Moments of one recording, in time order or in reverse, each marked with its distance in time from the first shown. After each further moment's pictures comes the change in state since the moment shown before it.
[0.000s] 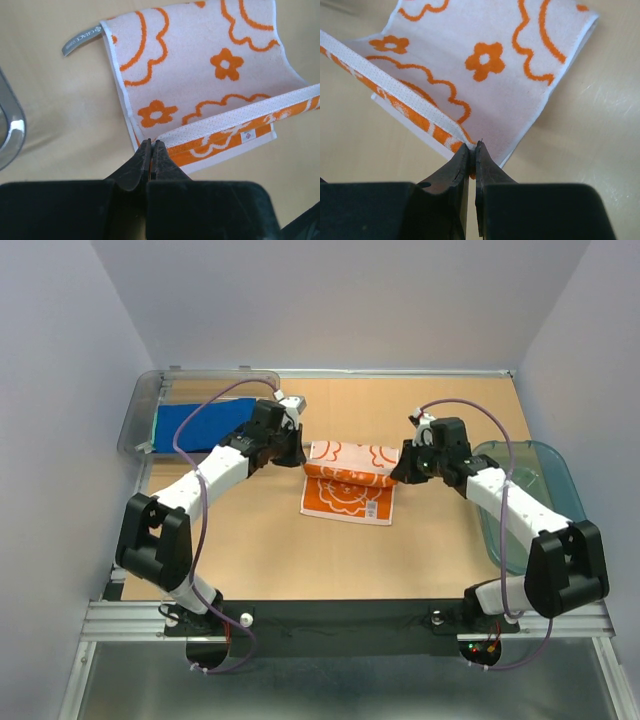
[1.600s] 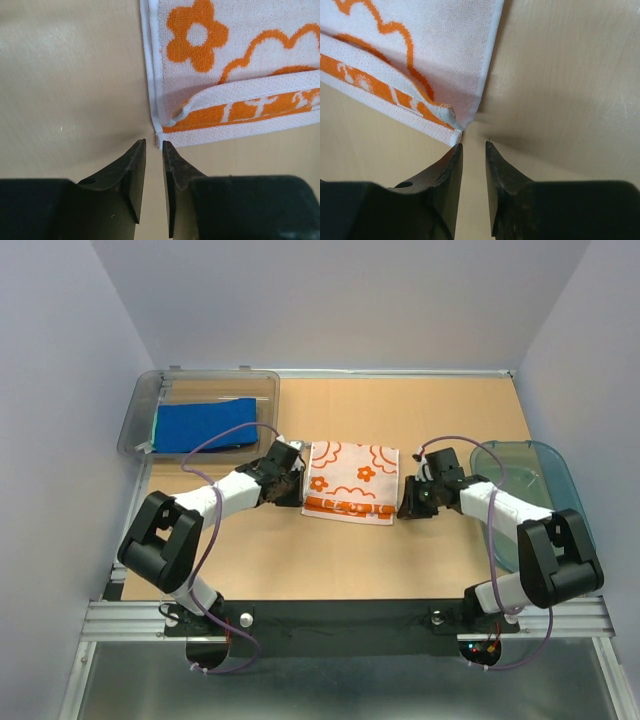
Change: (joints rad) left arm -0.117 0.000 -0.288 0.039 -0.152 -0.178; right arm -0.008 0.063 -0.220 -0.037 -0.023 0.119
